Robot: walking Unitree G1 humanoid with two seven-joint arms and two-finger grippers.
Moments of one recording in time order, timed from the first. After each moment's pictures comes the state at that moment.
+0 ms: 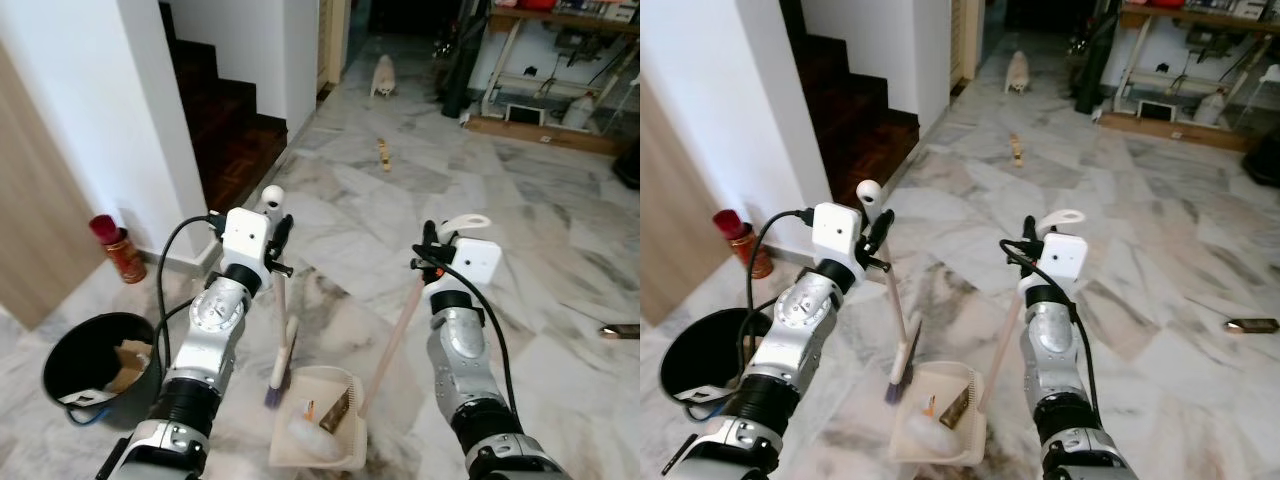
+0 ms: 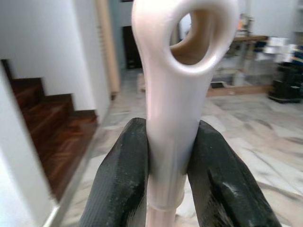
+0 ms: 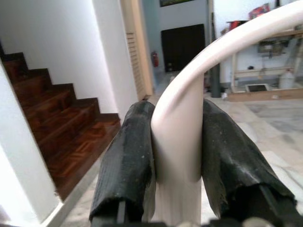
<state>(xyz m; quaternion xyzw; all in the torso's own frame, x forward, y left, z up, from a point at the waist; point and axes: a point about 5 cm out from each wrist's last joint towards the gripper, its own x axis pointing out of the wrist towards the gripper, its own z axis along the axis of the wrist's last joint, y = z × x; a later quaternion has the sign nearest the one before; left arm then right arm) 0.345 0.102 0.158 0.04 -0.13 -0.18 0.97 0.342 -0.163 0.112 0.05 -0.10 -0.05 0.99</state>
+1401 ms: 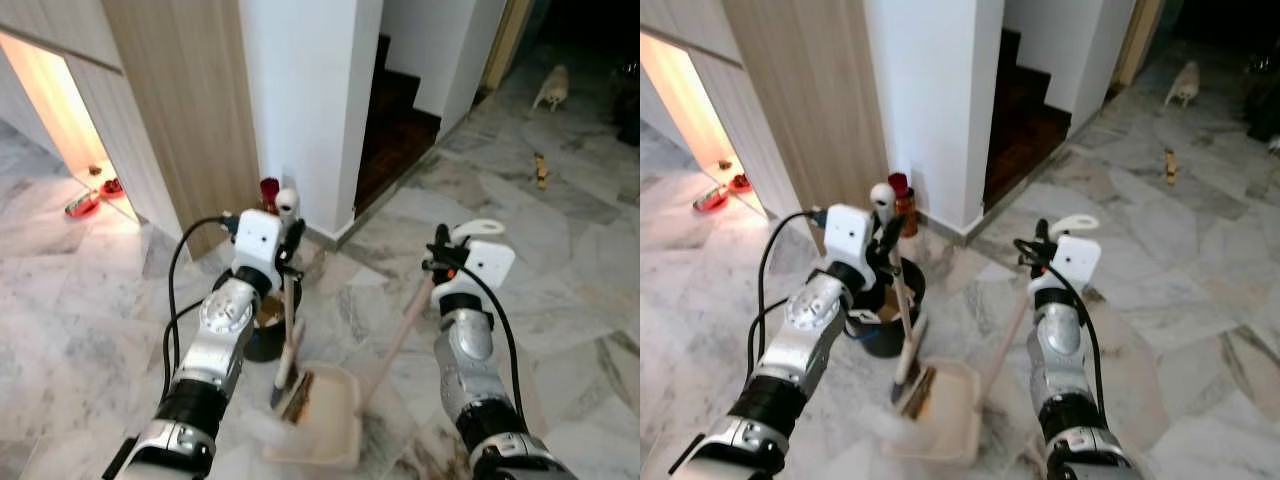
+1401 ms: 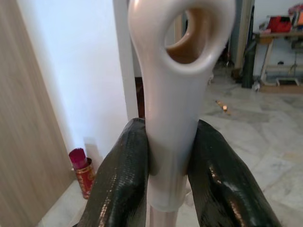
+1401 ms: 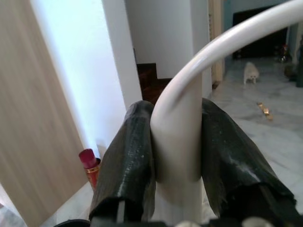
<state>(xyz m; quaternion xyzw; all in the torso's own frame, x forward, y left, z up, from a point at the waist) 0.345 0.103 0.156 0.04 -0.12 -0.19 0.97 0.340 -0.163 0.106 0.06 -0.09 -0.06 0.99</state>
